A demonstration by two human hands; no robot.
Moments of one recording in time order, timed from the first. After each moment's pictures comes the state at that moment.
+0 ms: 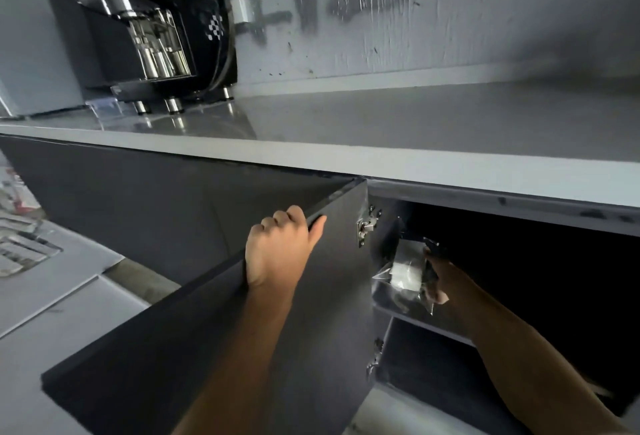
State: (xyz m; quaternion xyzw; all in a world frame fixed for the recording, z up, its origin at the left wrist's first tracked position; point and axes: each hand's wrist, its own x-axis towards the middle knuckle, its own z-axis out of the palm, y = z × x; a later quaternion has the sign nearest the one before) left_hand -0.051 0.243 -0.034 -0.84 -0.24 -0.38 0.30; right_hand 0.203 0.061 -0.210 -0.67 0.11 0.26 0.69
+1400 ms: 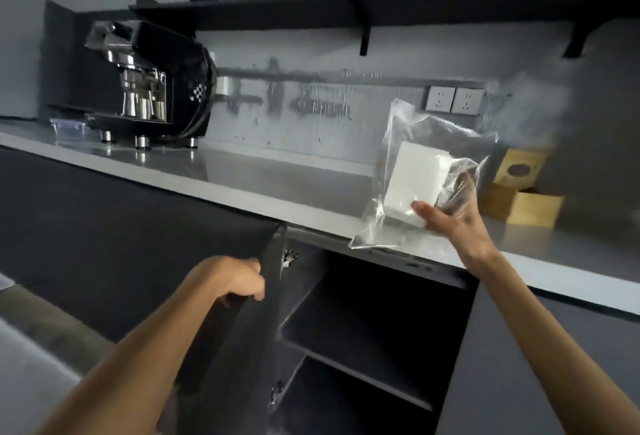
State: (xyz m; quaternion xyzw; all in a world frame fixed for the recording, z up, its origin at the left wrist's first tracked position) left_hand -0.137 0.132 0.059 -0.92 -0.28 0.12 -0.24; right_hand 0.022 -0.162 0.113 -0.63 -0.36 -0.05 0.68
